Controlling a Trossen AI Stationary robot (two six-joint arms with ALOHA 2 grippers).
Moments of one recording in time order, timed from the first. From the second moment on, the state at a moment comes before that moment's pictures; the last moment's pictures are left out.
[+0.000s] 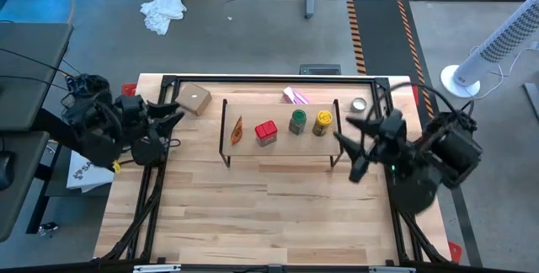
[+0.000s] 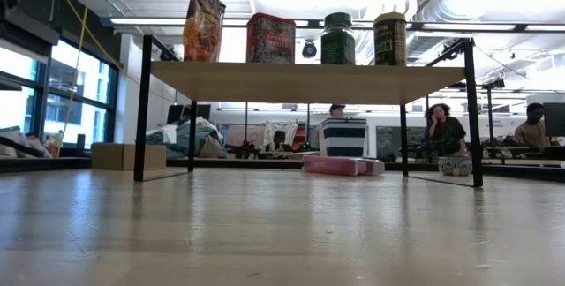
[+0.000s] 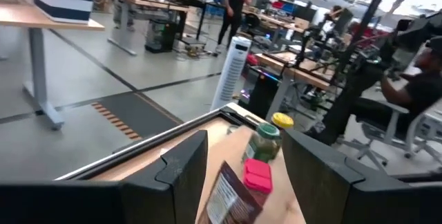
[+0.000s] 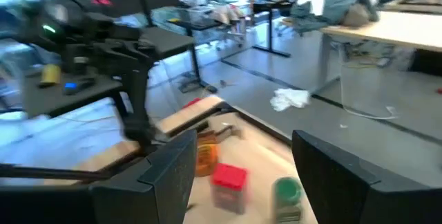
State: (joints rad) left arm -0.89 0.81 1.21 -1.01 -1.45 -0.92; right arm 0.74 1.65 2.30 -1.56 1.28 1.01
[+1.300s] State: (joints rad) left arm -0.94 1.10 1.21 -0.33 -1.18 -0.68; right arm 0.88 1.20 1.63 -1.23 1.13 1.07
